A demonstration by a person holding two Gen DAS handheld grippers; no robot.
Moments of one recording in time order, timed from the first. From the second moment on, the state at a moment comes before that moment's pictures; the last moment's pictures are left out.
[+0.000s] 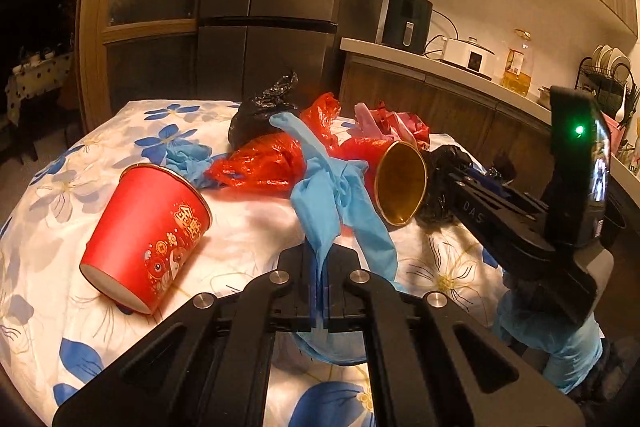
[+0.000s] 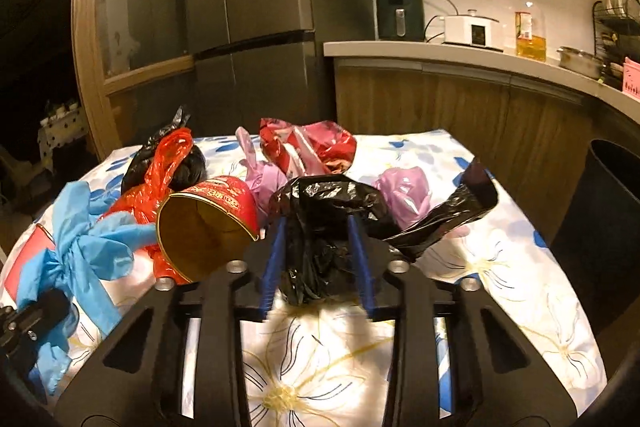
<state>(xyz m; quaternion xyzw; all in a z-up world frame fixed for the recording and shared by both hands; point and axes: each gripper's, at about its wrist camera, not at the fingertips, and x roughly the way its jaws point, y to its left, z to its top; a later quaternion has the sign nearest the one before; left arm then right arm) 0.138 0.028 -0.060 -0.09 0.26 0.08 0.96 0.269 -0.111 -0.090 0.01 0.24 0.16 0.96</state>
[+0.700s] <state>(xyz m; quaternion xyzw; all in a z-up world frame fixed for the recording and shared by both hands) 0.116 -0.001 -0.034 -0.07 0.23 0.06 0.97 0.179 -0.181 -0.038 0.04 0.15 0.16 0.98</state>
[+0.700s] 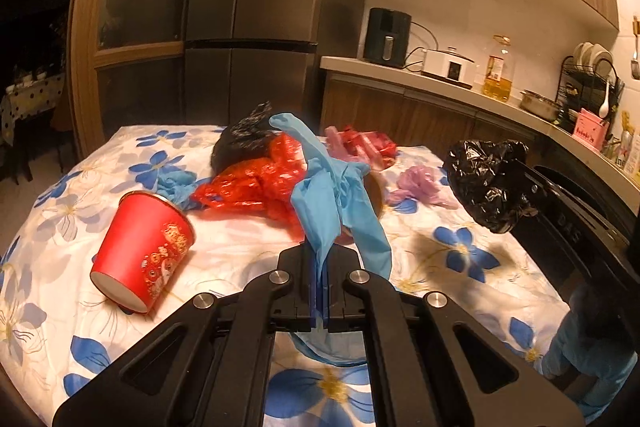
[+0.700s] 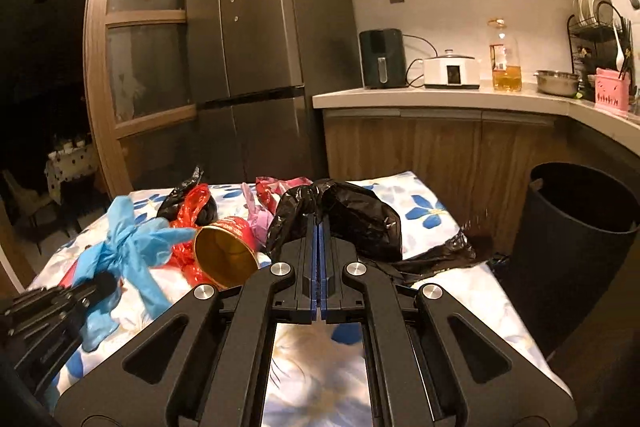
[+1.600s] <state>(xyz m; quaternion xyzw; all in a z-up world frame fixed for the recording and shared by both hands) 0.182 -0.177 0.024 -0.02 0.17 -0.11 0.98 0.155 -0.343 0.004 0.07 0.09 0.03 0.99</state>
